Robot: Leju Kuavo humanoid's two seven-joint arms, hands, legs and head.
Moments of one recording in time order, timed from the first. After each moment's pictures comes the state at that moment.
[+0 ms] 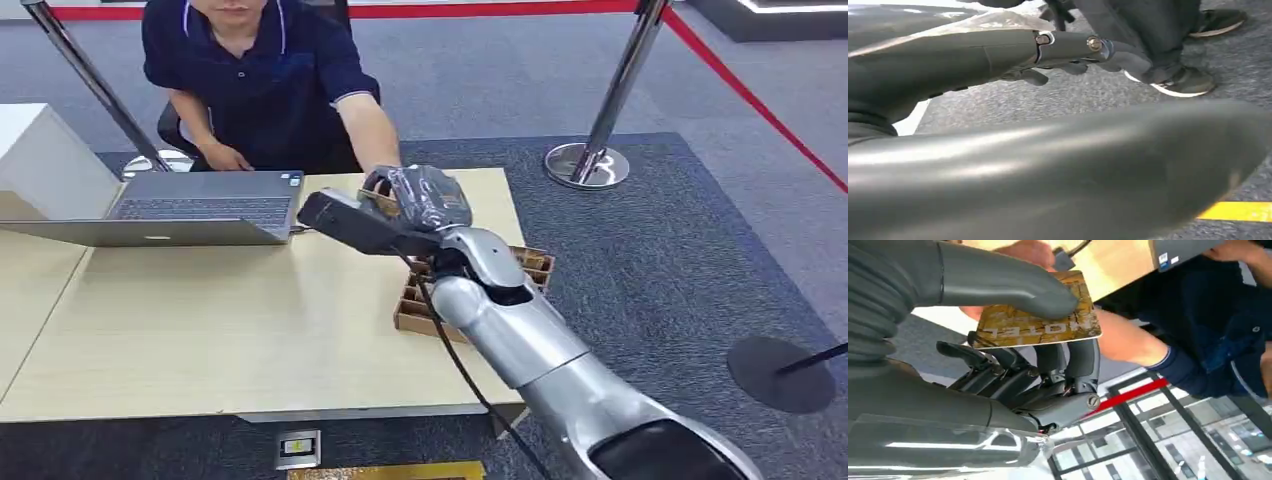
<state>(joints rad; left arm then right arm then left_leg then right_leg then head) -0.06 -0.24 0.91 -0.19 -1.42 0.70 -0.13 -0.75 0.27 0.48 -0.76 0.94 -0.18 -0.07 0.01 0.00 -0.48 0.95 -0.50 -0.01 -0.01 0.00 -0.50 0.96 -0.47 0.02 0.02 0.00</state>
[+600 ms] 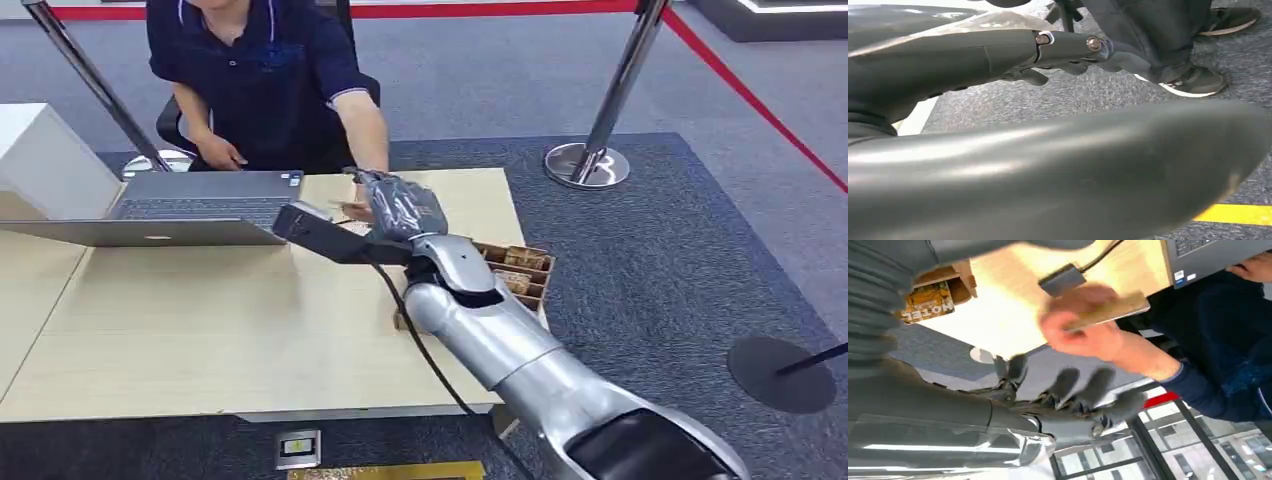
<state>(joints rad) -0.05 -0.24 0.91 -0.19 -1.41 0.70 -0.12 -0.79 0.32 0.52 -0.60 0.95 -0.25 -0.06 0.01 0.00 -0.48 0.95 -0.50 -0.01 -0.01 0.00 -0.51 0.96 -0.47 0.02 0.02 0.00</state>
